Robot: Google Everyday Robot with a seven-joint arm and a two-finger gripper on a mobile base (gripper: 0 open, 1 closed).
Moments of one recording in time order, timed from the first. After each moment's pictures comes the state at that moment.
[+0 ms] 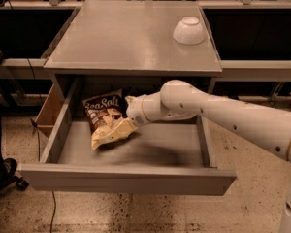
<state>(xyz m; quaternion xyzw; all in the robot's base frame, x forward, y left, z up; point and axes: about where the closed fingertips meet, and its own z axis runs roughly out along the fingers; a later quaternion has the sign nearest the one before) 0.622 0.094 0.688 -0.52 0.71 0.27 0.39</state>
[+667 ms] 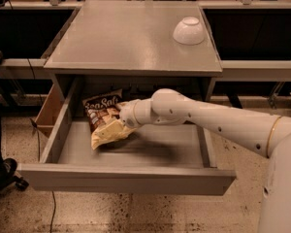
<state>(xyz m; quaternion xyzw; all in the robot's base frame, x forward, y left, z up) 0.646 0.123 0.658 -0.48 0.72 0.28 0.41</state>
